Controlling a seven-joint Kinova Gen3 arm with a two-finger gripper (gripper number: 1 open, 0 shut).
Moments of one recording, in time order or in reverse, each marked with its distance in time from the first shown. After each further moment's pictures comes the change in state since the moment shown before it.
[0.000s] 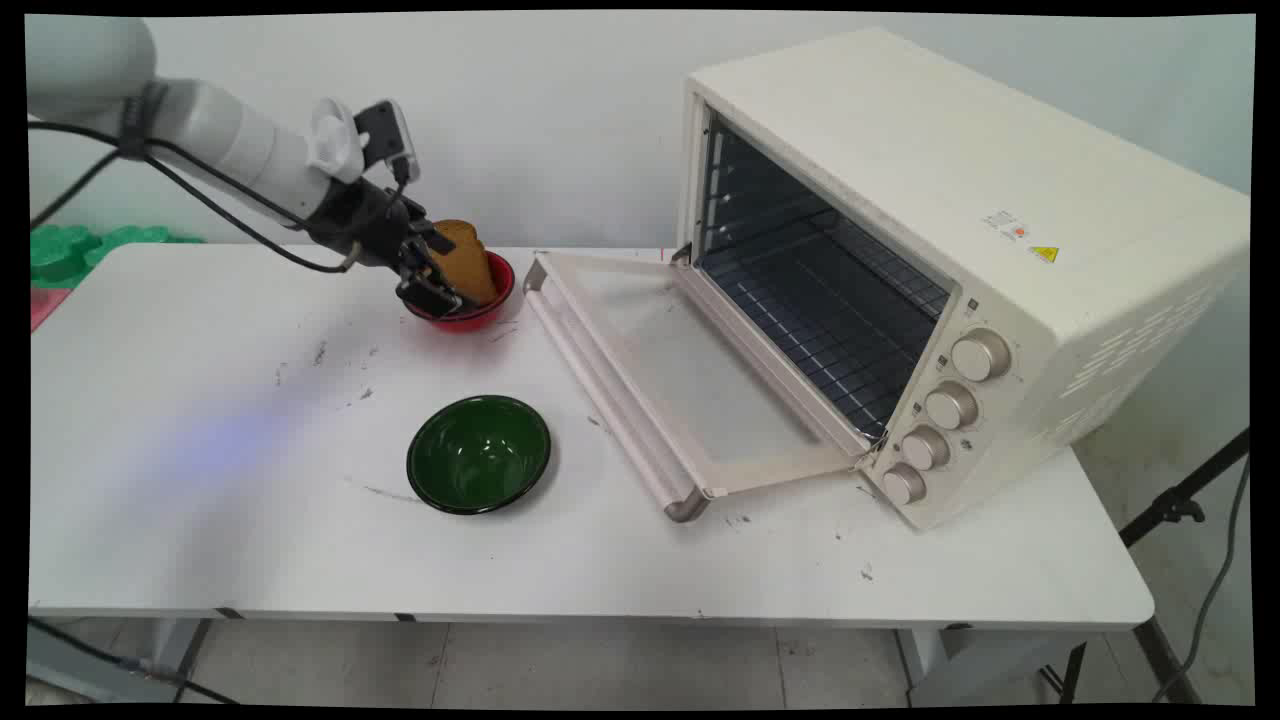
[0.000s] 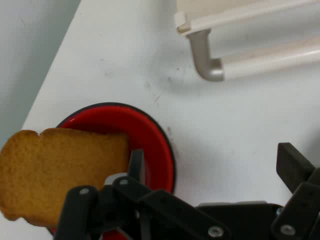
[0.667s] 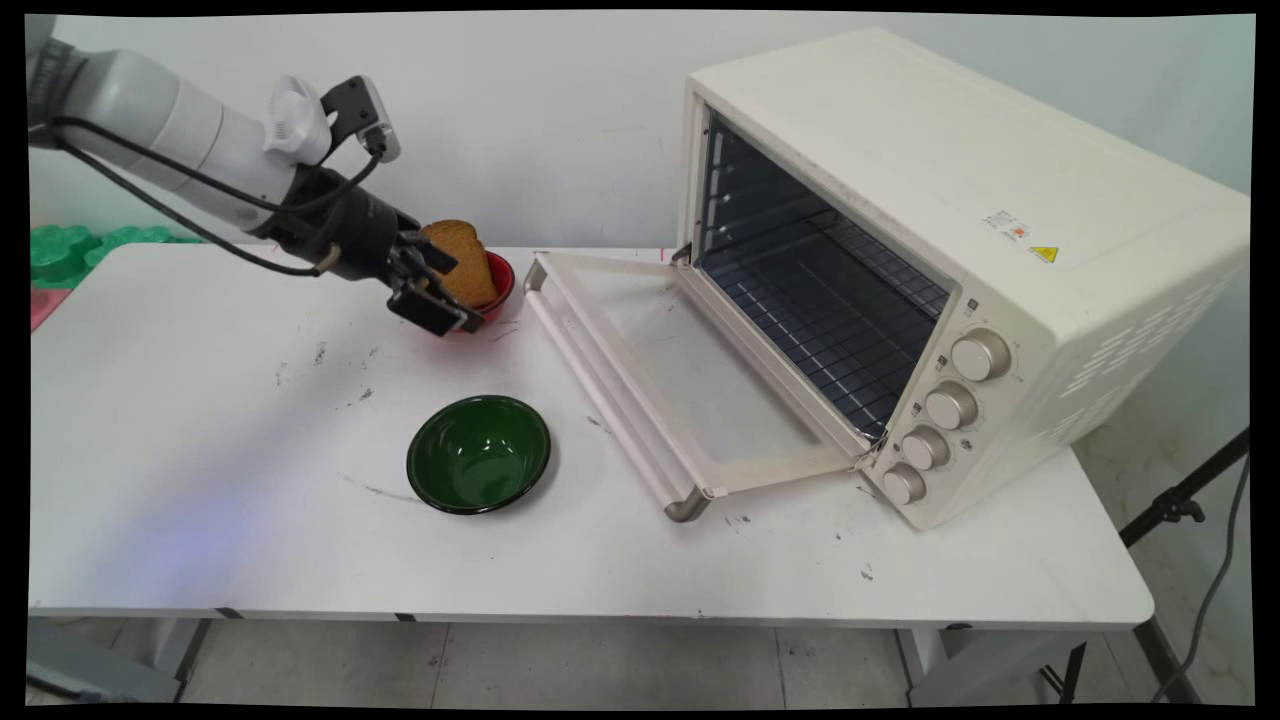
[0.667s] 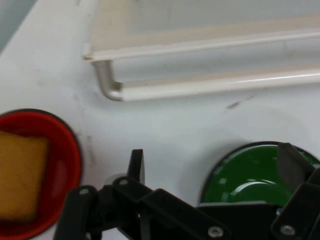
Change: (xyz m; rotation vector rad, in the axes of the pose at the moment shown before) arm 0.019 0.061 -0.055 -0.085 0.036 -0.129
